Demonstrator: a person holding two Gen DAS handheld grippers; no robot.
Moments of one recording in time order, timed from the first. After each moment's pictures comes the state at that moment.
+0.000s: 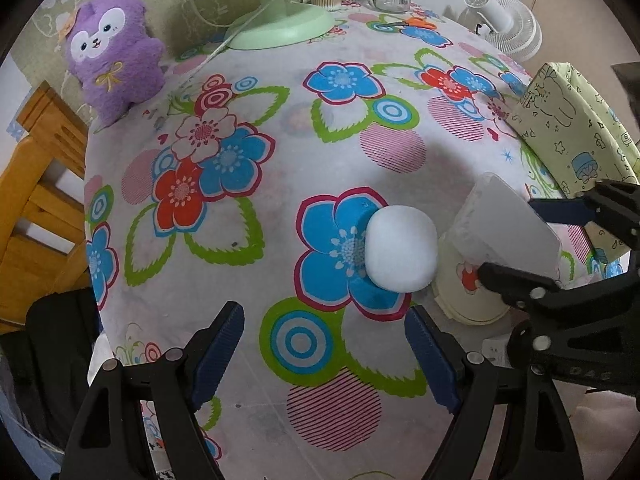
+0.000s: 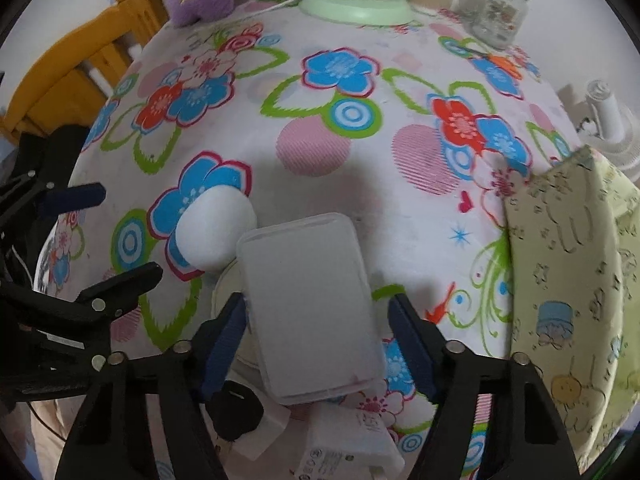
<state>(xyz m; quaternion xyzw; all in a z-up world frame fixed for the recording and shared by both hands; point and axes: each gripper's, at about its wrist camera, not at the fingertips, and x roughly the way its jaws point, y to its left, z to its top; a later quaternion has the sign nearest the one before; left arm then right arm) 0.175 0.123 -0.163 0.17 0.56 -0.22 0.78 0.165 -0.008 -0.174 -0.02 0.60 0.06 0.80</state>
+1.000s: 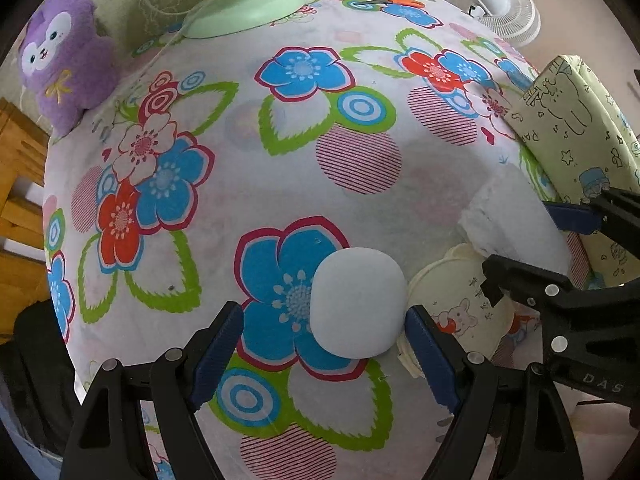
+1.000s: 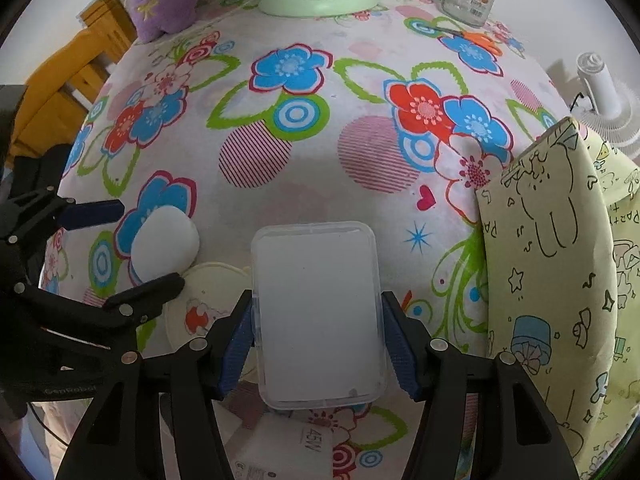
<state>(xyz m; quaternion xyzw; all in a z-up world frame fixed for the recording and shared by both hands) 0.200 0.077 -0.184 0.18 0.59 -0.23 0.75 0.175 -0.050 -0.183 0.02 0.61 0.04 0.79</state>
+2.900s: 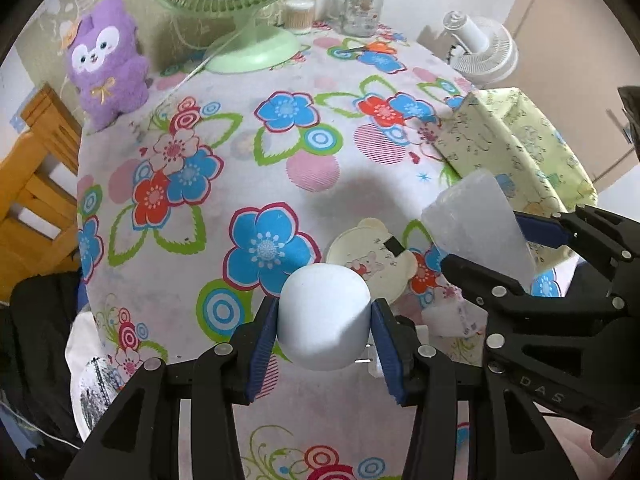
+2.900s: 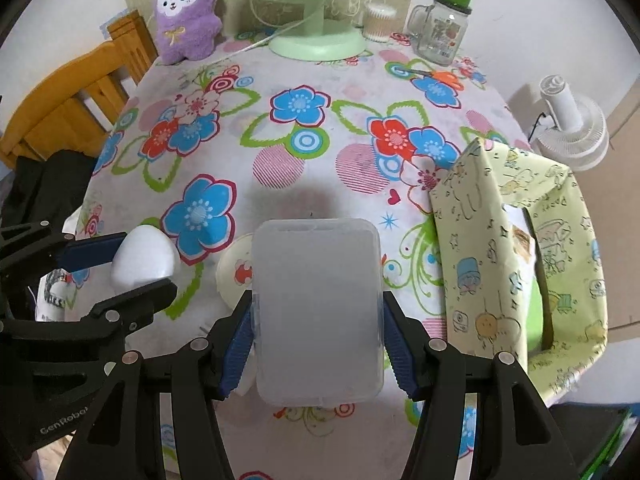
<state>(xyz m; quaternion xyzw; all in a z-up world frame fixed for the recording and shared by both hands) 0.131 0.085 -0.108 0.12 0.56 -0.24 0.78 0.120 -0.032 -0.110 -0.01 0.57 0.01 0.82</state>
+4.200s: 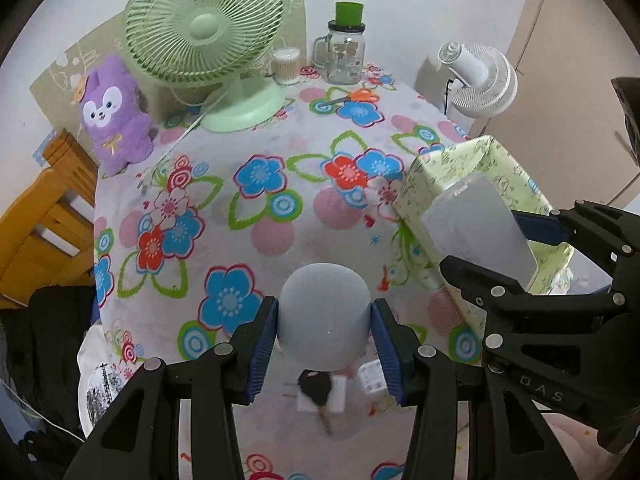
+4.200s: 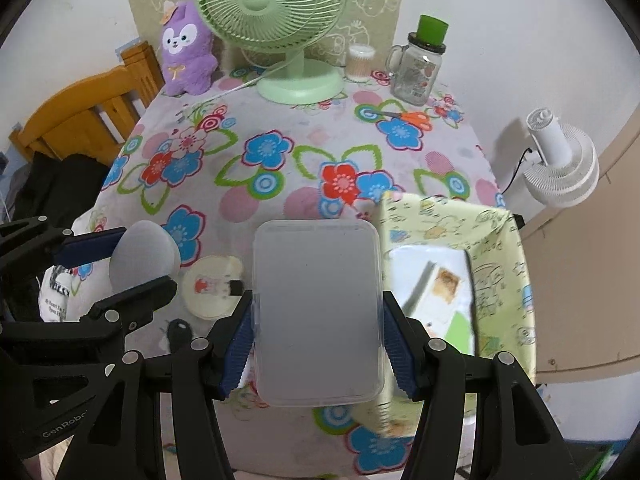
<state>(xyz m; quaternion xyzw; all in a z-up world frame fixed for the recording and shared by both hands) 0.121 0.007 -0.052 0.12 0.53 -0.20 0.82 0.118 -0.111 -0.057 -0.03 0.53 0.05 0.84</state>
